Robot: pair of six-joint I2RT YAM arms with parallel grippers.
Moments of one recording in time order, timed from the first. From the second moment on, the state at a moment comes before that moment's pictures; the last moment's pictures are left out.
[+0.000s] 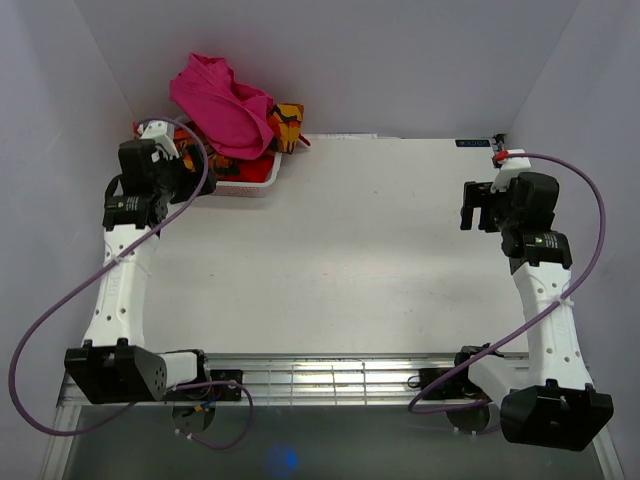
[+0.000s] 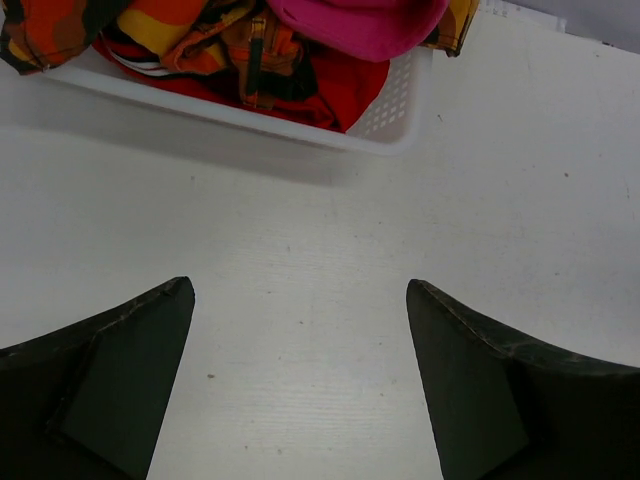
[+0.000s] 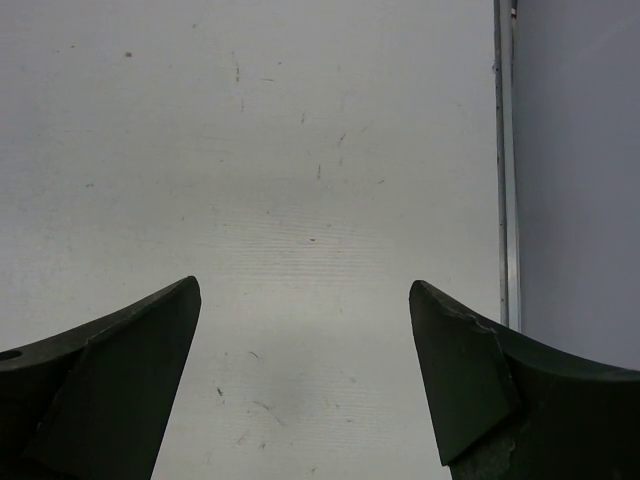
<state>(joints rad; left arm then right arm) 0.04 1.20 1.31 -0.61 0.14 -0.22 -0.08 1.00 1.07 -0.57 -0.09 -0.15</state>
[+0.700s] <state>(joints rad) 0.11 1.86 1.88 -0.34 0.11 -0.42 -0.08 1.10 1.07 -0.57 -0.14 -0.15</state>
